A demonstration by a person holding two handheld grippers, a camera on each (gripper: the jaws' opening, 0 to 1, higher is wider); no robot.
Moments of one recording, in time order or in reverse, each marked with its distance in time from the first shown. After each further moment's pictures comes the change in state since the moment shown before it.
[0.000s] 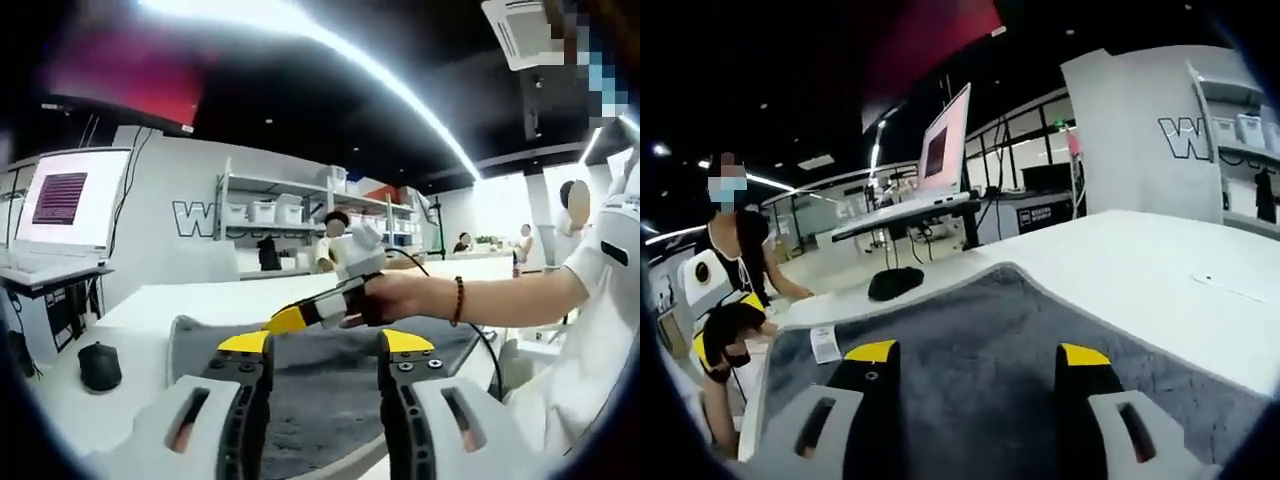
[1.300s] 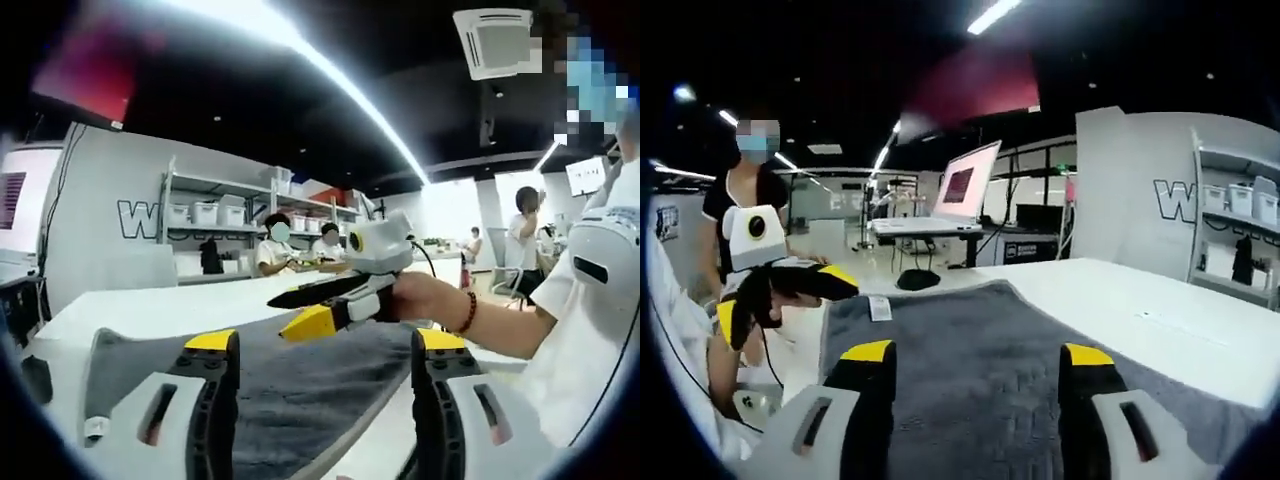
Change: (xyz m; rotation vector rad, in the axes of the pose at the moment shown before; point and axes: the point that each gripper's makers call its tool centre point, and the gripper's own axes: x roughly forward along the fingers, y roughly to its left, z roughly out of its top) left arm 0.026 -0.087 0.008 0.010 0.000 -0.254; right arm -0.131 0.041 0.006 -0.204 -0.129 -0.078
